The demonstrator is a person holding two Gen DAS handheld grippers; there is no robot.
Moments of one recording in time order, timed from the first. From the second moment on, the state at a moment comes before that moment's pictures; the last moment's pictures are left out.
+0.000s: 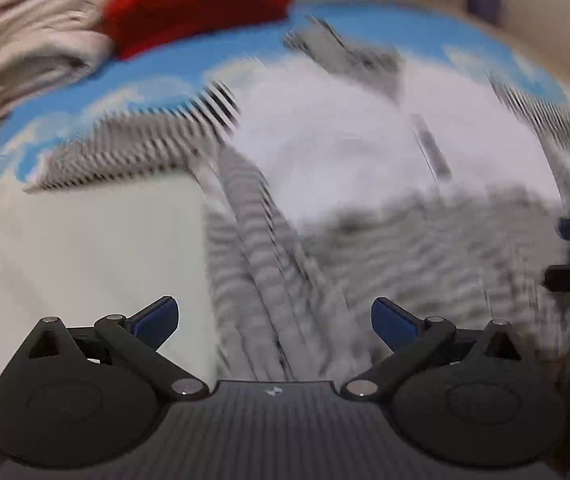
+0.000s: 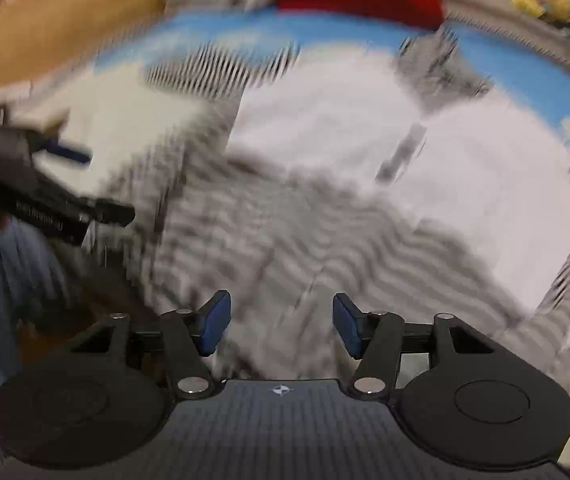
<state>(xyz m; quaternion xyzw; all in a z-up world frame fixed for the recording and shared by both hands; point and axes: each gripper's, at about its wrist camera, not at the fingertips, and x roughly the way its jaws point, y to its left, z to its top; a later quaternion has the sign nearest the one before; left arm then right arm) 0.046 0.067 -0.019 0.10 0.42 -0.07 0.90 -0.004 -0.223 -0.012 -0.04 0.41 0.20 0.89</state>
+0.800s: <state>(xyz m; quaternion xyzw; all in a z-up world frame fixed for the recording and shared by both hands) 0.234 0.105 -0.043 -0.01 0.42 0.06 0.91 0.126 -0.239 -0.023 -0.03 0.35 0.03 0.94</state>
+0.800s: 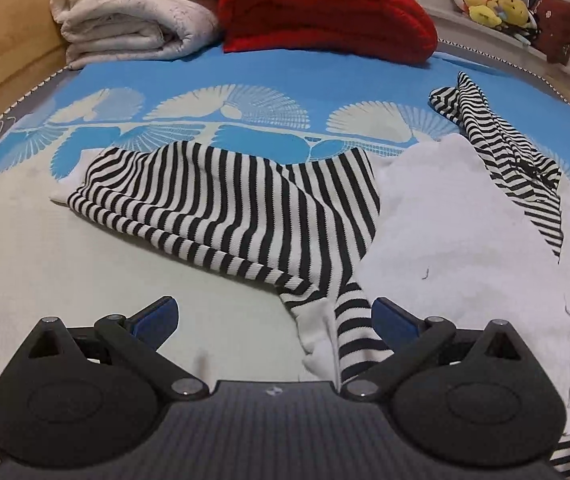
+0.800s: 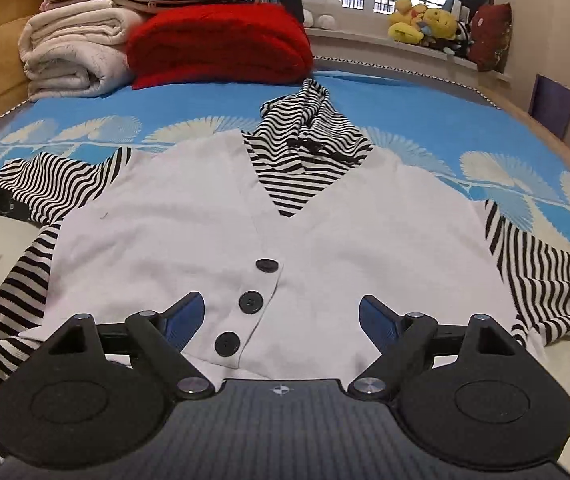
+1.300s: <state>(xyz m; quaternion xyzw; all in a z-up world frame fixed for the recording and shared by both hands) 0.237 0.112 -0.045 -0.02 0.42 0.07 0.90 0.128 -0.226 -0.028 -0.05 0.35 0.04 0.93</state>
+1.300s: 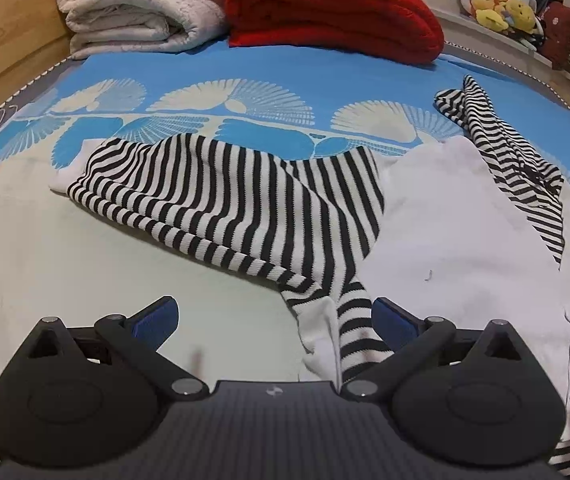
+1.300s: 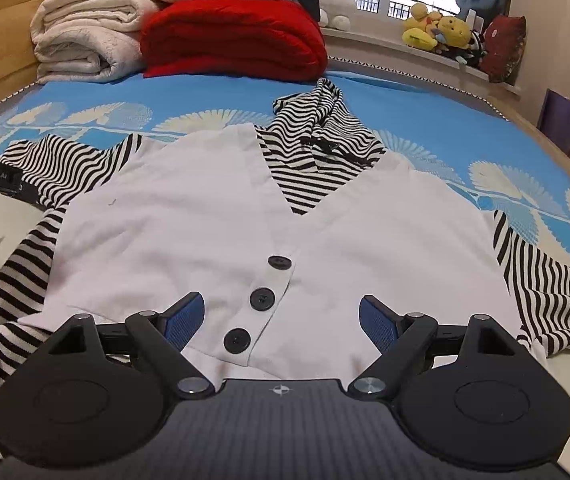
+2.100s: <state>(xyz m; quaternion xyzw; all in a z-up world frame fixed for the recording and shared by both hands) 0.346 0.329 -0.067 -0.41 0.36 0.20 0.82 0.139 -0.230 -0.033 -0.09 0.36 0.01 0.93</state>
